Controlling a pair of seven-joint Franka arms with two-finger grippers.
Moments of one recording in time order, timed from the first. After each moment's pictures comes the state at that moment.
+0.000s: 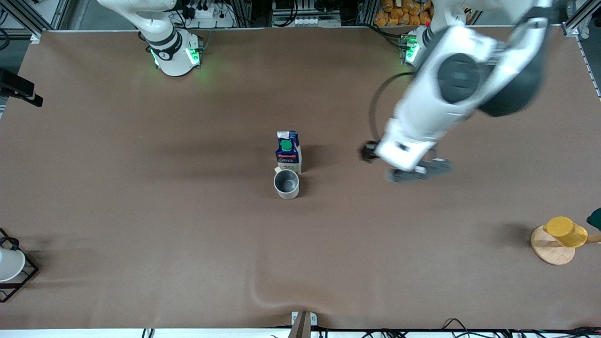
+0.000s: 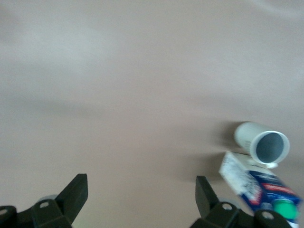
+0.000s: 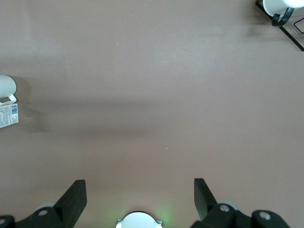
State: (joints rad) left arm -0.20 0.33 -0.22 -1.37 0.01 1.65 -0.58; right arm -0.05 0.03 -0.07 -1.38 0.02 1.32 -0.15
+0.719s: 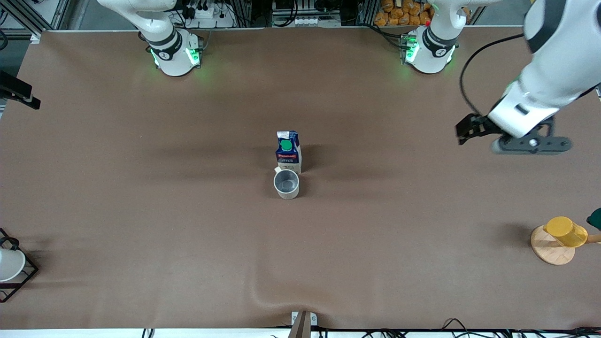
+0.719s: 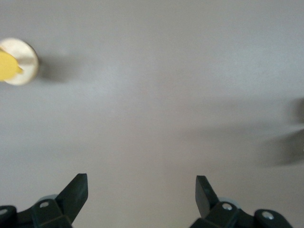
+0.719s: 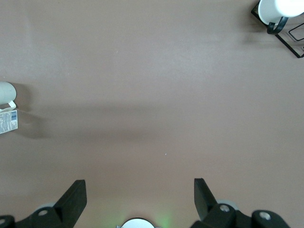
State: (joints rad) left arm 0.03 -0.01 -0.21 -1.70 0.04 1.72 -0.07; right arm -0.05 0.03 -0.07 -1.38 0.02 1.35 -0.15
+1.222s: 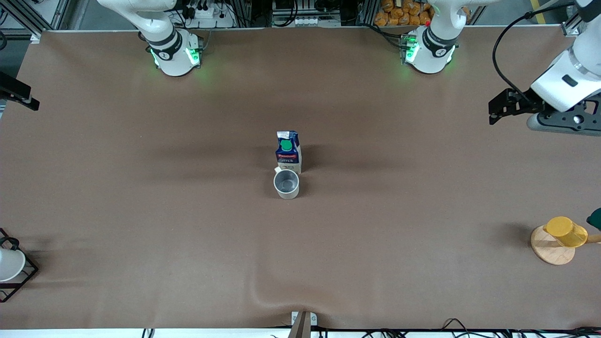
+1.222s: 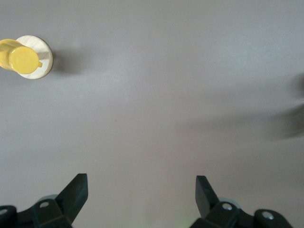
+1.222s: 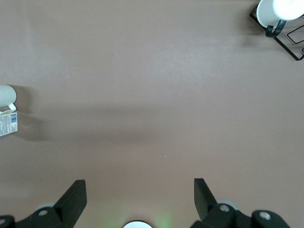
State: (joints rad) left arm 0.04 -0.03 -0.16 -1.61 0.02 1.57 0.02; right arm -0.05 0.03 -0.07 -1.38 0.02 1.36 -0.15
